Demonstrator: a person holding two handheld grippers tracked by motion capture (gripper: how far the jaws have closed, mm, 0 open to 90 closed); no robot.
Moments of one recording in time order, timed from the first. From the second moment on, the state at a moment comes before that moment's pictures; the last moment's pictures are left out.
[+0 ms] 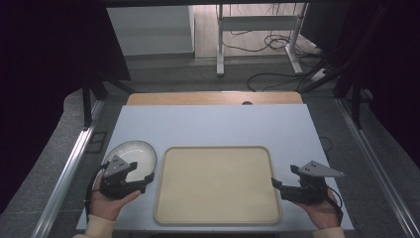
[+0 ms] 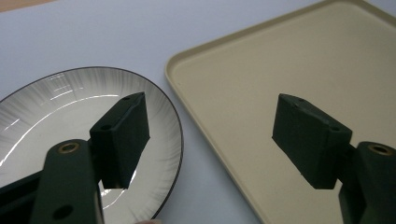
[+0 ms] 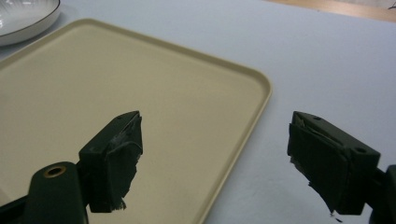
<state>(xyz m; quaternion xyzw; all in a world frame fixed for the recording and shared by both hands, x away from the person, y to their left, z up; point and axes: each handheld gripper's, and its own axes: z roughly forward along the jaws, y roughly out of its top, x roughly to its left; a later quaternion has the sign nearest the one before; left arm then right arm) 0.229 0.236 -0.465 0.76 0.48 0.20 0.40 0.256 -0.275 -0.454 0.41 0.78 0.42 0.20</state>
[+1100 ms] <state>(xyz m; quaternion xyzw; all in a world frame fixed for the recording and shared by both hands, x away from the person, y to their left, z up) 0.243 0.251 -0.458 0.74 0.49 0.21 0.40 0.270 -0.261 -0.463 0.40 0.80 0.40 0.19</state>
